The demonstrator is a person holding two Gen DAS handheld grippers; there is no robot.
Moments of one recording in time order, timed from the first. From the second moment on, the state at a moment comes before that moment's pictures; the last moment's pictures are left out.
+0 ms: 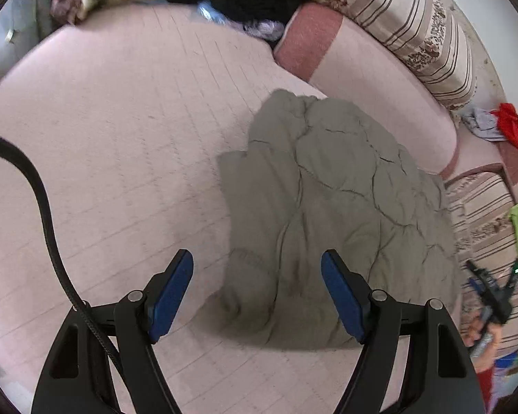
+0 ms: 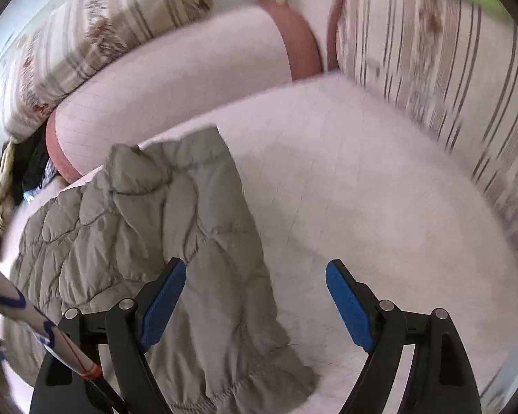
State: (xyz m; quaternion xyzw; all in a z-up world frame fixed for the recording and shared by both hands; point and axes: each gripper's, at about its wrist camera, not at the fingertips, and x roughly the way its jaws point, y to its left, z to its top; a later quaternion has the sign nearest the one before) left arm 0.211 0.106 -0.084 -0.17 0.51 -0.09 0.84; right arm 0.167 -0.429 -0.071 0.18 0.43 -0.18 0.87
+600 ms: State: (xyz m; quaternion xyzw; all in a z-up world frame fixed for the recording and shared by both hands) left arm 0.195 0.043 -0.080 -0.06 0.37 -0.04 0.93; right arm 0.349 -0.366 -0.136 0.11 0.49 -0.19 0.85
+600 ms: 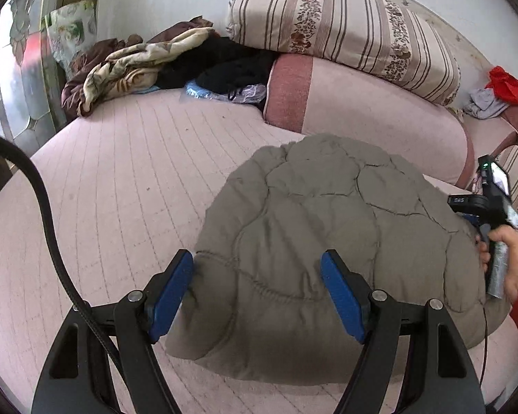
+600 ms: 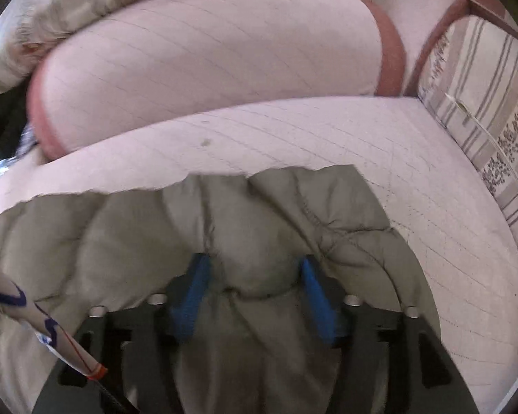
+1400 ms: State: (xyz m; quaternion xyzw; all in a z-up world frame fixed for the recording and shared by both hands) left arm 0.194 0.070 -0.095 -0.10 0.45 -0.04 0.89; right arm 0.273 -0.187 -0.081 0.02 0.44 -0.02 0.90
